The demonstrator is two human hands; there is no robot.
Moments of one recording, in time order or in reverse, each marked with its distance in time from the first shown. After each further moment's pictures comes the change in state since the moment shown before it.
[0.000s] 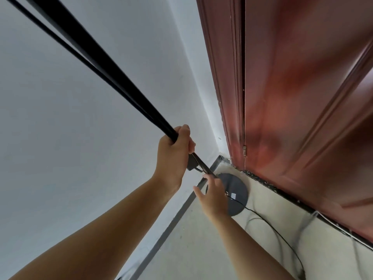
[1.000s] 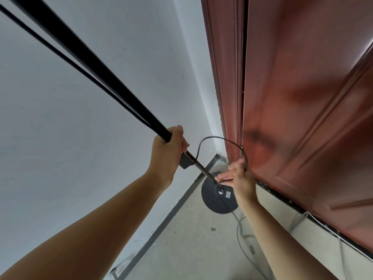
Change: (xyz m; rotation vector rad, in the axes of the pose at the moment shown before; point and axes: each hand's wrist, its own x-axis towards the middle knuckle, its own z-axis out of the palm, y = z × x) left_hand 0.000 0.003 -0.009 -0.023 0.014 -0.039; right_hand 0.021 0.007 -0.085 0.788 0.032 0.120
